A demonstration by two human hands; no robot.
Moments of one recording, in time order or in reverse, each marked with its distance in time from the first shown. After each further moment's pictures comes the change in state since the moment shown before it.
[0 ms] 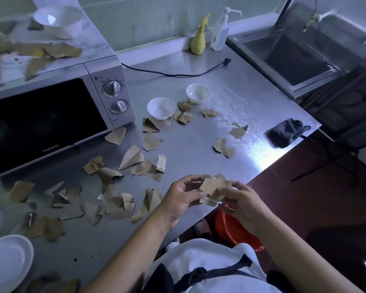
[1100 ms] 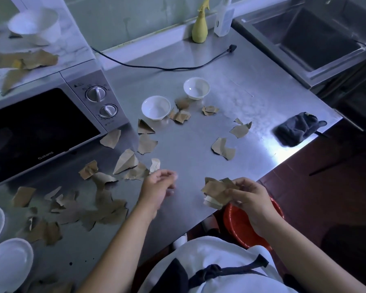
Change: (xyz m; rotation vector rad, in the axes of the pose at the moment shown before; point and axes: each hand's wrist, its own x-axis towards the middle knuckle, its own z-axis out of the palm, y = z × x) left_hand 0.044 0.008 -0.033 0.208 0.537 -0.065; right_hand 0.034 -0.020 -0.039 -0.080 0.065 -0.183
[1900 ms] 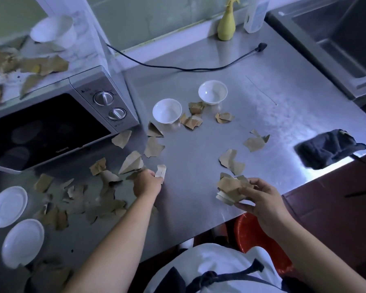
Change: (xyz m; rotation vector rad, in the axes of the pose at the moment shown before) left_hand 0.078 0.000 0.011 0.762 0.584 -0.142; right_hand 0.084 -0.028 -0.049 0.065 -0.153 0.143
